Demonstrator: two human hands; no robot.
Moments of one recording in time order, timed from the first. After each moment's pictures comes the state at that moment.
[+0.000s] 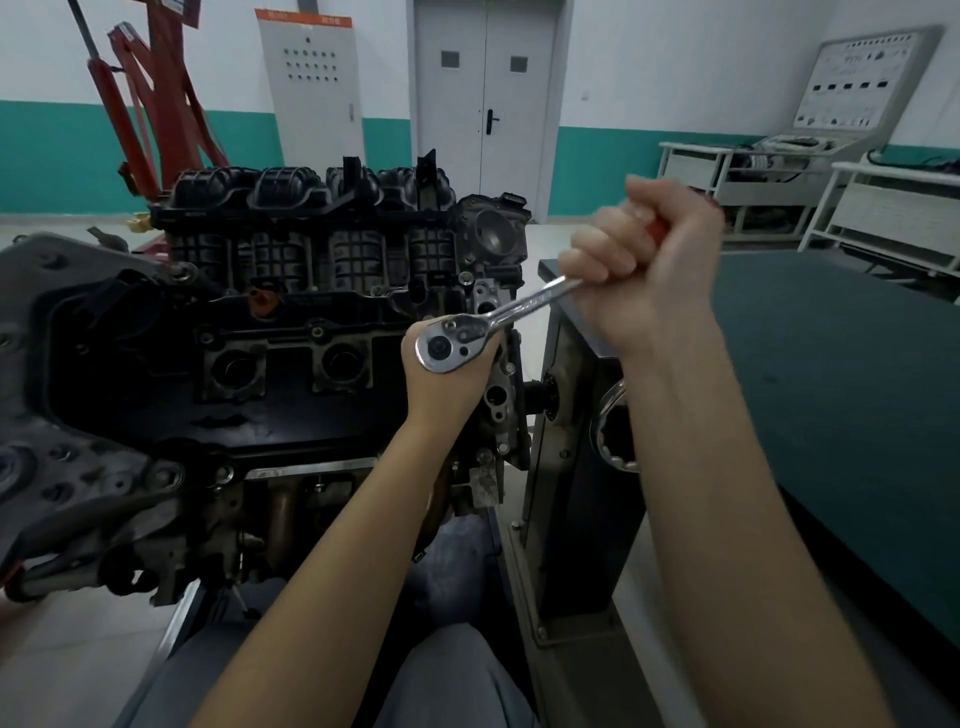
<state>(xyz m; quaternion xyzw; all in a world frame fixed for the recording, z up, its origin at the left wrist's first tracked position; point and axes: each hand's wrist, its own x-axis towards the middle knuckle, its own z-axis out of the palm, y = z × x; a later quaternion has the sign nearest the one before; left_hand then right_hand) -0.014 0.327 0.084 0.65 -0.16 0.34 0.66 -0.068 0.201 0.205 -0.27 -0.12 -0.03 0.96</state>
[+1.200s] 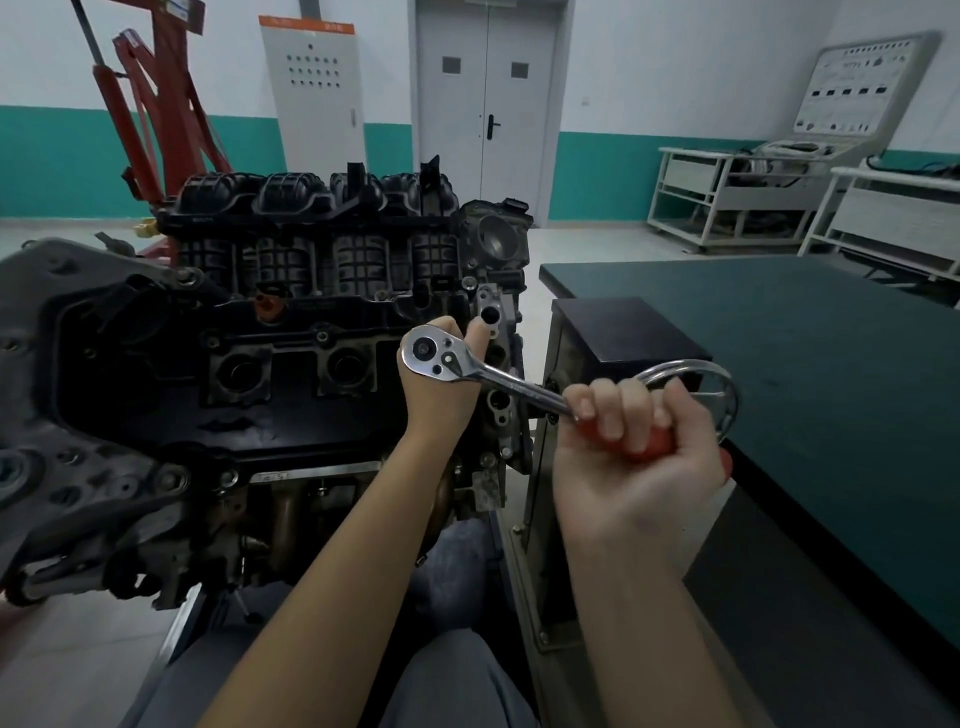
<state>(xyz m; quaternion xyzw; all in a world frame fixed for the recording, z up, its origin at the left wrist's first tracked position) -0.020 0.332 0.085 0.64 -0.12 0.33 0.68 -0.130 0.225 0.117 -0.10 -0.10 -0.16 0.98</state>
